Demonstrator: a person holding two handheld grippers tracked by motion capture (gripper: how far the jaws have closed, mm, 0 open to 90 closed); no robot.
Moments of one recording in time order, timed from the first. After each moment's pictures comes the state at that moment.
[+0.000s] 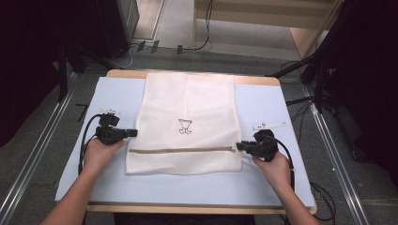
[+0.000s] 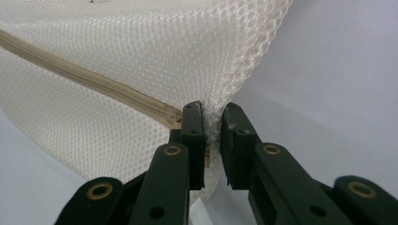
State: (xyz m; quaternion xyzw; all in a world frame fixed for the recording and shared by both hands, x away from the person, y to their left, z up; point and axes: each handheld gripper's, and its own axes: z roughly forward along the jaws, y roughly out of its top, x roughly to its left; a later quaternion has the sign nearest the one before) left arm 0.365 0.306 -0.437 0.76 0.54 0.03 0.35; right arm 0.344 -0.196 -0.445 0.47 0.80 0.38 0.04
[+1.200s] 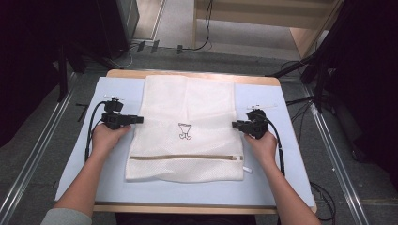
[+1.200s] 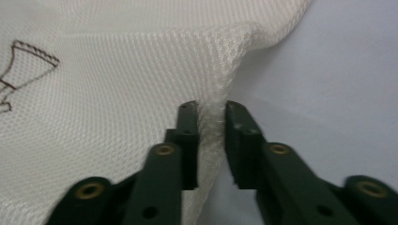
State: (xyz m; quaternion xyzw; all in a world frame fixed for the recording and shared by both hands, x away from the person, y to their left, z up) left arm 0.427 0.307 -0.445 0.74 0.56 0.03 0.37; right arm 0.427 -0.184 -0.462 0.51 0.77 0.38 0.07
